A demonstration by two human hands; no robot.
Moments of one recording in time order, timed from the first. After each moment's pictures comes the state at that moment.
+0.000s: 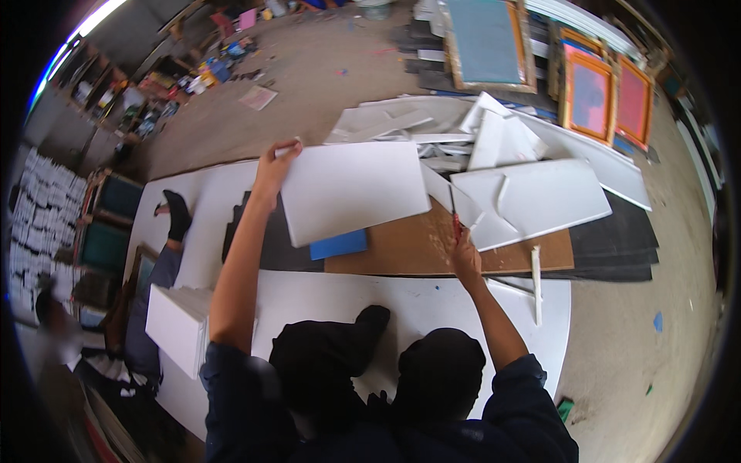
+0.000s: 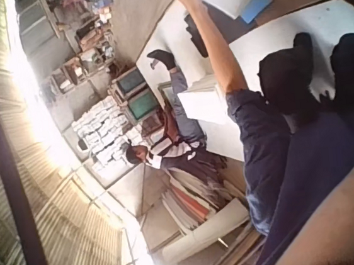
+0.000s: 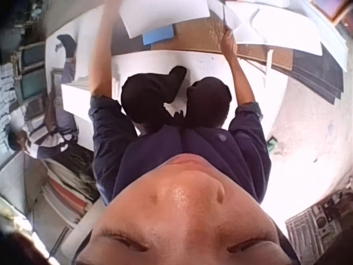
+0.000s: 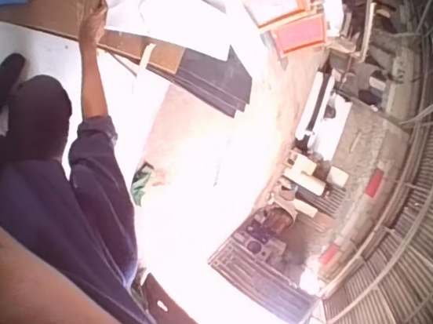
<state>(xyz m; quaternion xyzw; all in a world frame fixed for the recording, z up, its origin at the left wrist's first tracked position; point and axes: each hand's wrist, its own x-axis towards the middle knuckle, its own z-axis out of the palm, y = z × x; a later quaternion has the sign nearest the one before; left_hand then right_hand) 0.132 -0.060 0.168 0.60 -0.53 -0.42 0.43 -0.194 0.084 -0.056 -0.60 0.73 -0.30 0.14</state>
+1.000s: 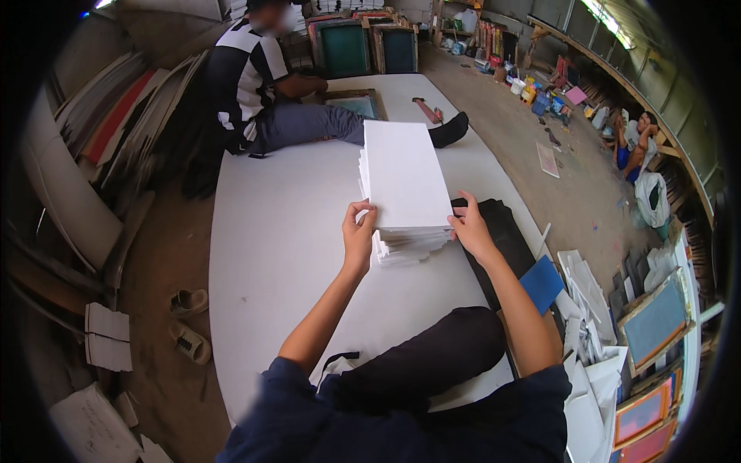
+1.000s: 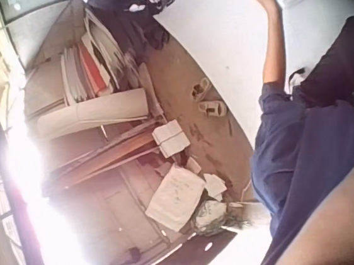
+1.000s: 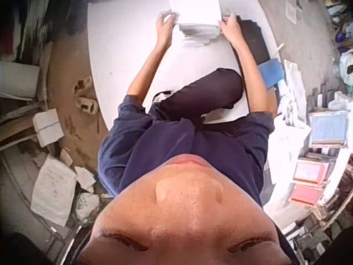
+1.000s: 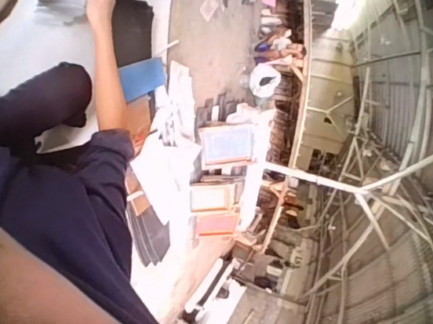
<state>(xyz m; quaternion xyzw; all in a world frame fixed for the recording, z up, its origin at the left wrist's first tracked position) 0.394 0.359 0.148 0.51 -0.12 -0.11 0.84 0.302 0.158 0.173 -0.81 0.19 -0.14 0.54</state>
